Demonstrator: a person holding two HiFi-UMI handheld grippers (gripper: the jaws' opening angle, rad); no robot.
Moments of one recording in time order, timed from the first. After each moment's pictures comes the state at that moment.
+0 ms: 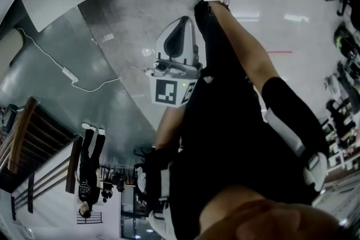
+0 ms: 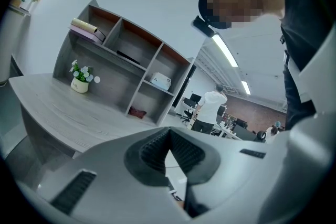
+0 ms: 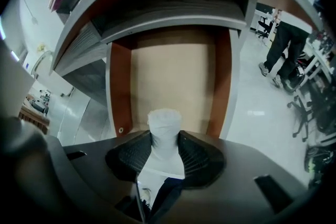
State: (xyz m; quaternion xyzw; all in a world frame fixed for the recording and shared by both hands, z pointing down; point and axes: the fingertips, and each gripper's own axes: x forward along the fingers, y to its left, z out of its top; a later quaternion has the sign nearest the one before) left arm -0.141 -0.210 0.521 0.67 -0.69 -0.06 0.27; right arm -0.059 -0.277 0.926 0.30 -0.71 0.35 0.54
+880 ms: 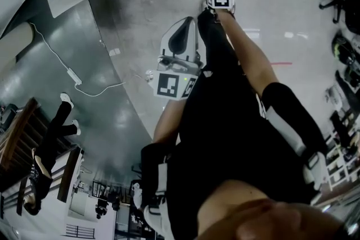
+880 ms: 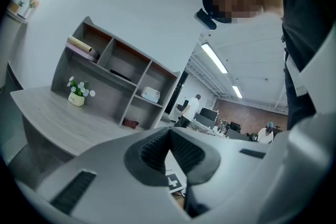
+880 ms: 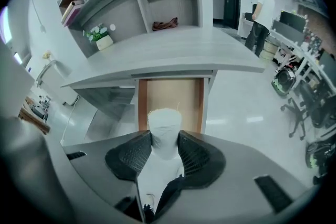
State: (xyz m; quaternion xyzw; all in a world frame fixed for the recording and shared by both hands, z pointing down) left arm -0.124 -0.143 0.453 0.70 -0.68 -0.08 0.22; right arm -0.039 -0.275 0.831 0.36 -0.75 0.28 0.48
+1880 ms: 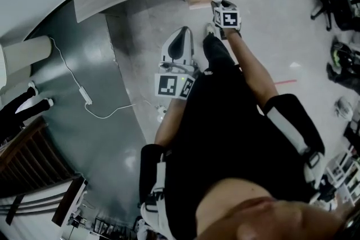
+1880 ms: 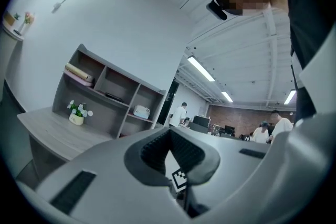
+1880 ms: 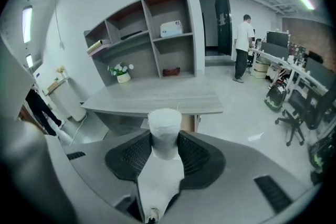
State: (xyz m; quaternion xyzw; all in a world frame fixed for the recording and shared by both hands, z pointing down) left arm -0.104 -0.037 0.368 0.72 -0.67 -0.11 0.15; right arm -0.009 -0.224 0.654 0.40 -0.81 0.24 0.36
